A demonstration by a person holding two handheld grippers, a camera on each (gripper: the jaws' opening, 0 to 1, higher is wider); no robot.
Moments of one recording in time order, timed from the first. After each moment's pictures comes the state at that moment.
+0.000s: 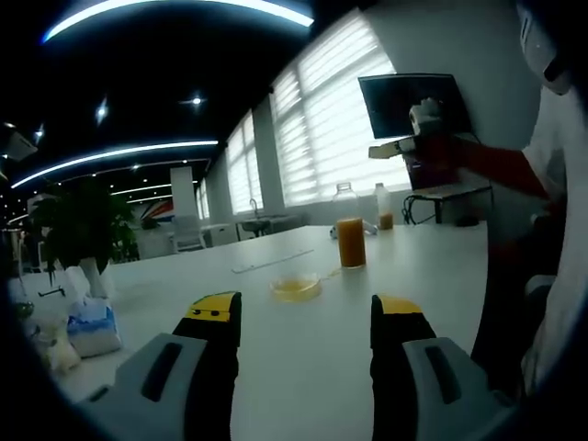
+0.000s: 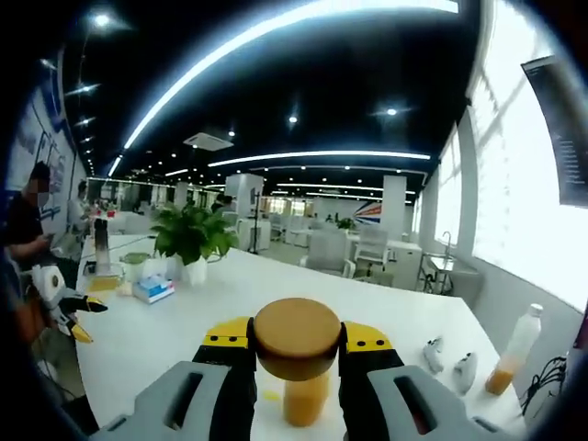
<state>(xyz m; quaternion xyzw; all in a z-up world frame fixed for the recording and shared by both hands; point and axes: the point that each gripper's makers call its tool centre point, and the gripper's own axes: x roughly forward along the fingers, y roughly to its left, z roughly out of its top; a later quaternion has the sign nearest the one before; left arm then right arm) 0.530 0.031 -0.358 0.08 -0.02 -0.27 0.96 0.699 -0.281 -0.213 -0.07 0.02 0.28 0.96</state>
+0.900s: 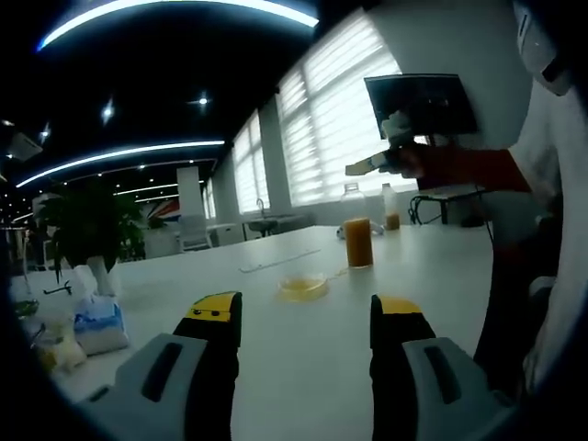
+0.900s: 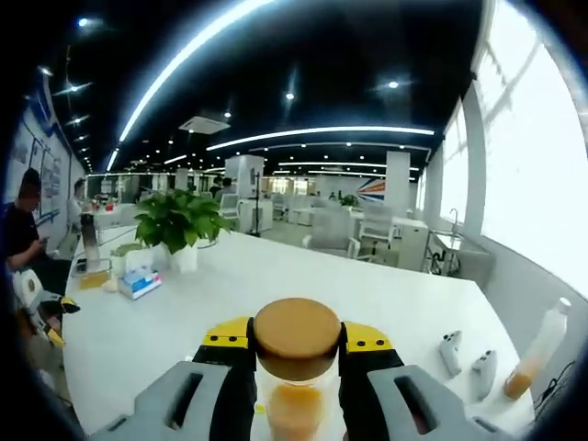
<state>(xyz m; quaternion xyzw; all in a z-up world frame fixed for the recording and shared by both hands) 0.530 0.042 -0.357 0.07 -0.03 -0.25 0.97 0.779 -0.255 -0.248 -0.07 0.08 0.29 0.95</state>
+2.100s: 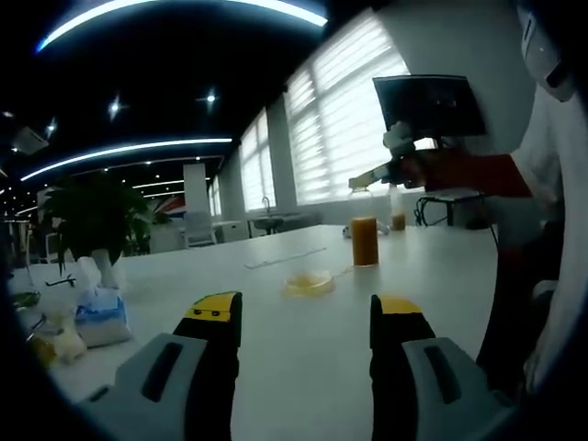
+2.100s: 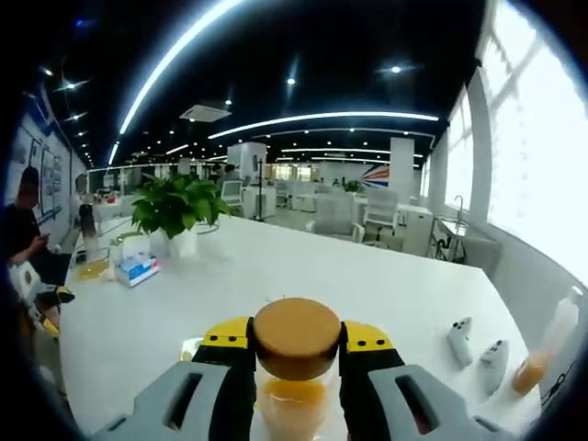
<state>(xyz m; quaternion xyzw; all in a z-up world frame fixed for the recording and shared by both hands) 0.533 0.047 -0.361 0.07 -0.02 -0.24 0.97 0.790 -0.251 -0.276 -0.08 0.10 0.30 0.95</state>
